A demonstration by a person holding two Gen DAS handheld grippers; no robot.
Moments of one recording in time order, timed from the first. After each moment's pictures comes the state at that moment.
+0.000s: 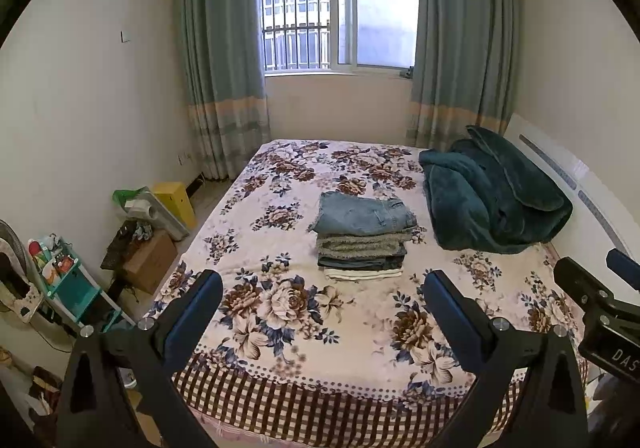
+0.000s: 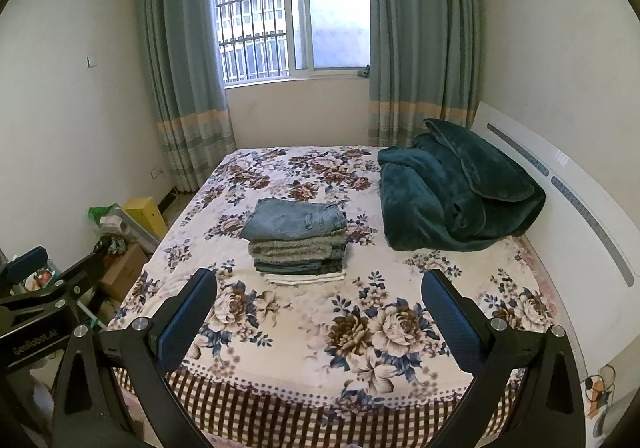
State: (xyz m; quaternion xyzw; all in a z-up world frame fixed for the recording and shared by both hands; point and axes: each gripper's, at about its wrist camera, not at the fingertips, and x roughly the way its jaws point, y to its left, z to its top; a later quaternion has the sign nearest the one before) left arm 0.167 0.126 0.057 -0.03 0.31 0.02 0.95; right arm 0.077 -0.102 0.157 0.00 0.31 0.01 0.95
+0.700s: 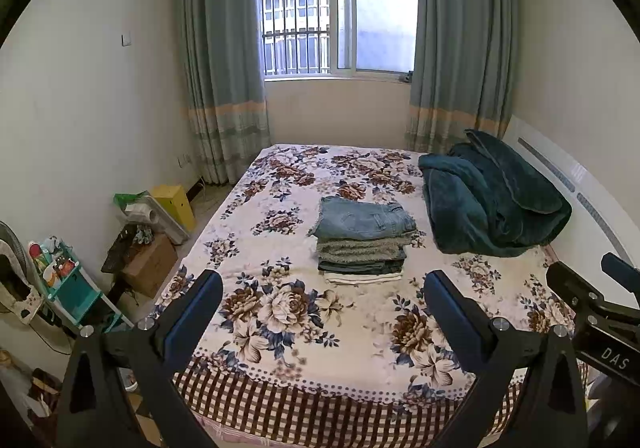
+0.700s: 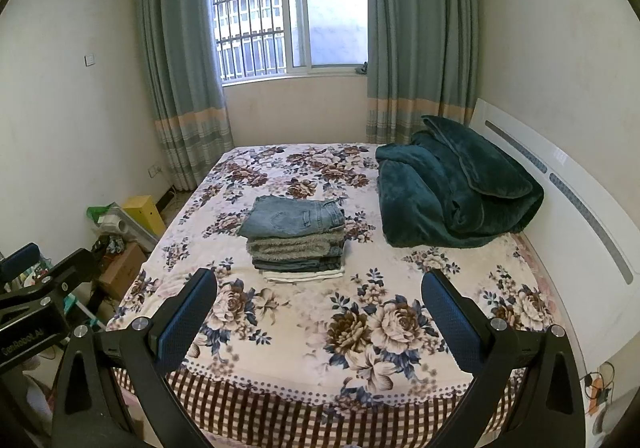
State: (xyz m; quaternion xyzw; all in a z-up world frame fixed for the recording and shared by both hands) left arm 0.166 0.131 0.060 -0.03 0.31 0.02 0.95; right arm 0.078 -0.102 0.155 0.00 0.31 0.01 0.95
